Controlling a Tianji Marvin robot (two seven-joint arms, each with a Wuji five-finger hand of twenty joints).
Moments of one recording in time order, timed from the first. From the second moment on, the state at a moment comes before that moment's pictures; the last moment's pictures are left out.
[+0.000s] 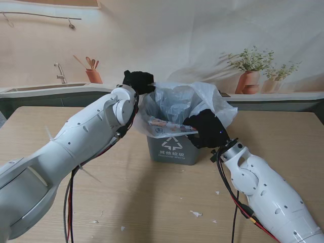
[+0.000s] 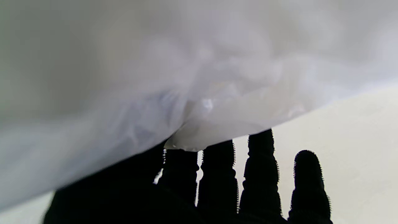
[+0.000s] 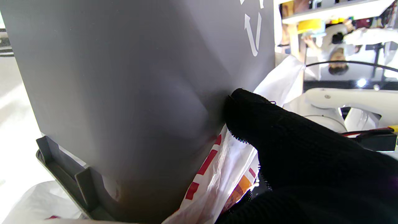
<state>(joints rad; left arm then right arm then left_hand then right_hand) 0.59 -1.36 -0.56 -0.81 0.43 0.19 0.18 -1.33 -1.10 1.16 -1.35 -0.97 -0.52 -0.48 0.74 -0.38 0.68 -0.18 0.70 0.00 1.07 0.43 0.77 0.07 0.67 0.63 0.38 0.20 0.68 0.56 -0.08 0.36 0.76 0.37 0.56 -0.67 1.13 -0.28 0.68 -0.14 1.09 0.48 0.86 -0.02 1.21 0.63 0.76 0.13 1.00 0.53 0.20 0.19 1.07 0.32</state>
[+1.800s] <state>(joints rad) 0.69 -1.30 -0.61 -0.84 0.44 0.15 0.09 -1.32 -1.10 1.16 -1.32 -0.93 -0.56 -0.49 0.55 -0.37 0.79 -0.10 0.30 0.22 0.57 0.35 0.27 0.17 0.51 0.40 0.16 0.24 0.53 0.53 -0.08 0.36 0.78 0.38 0.57 -0.68 1.13 -0.30 0.68 -0.17 1.09 0.53 0.85 -0.05 1.19 0.65 0.74 0.12 1.00 0.53 0.17 0.16 1.07 0.32</state>
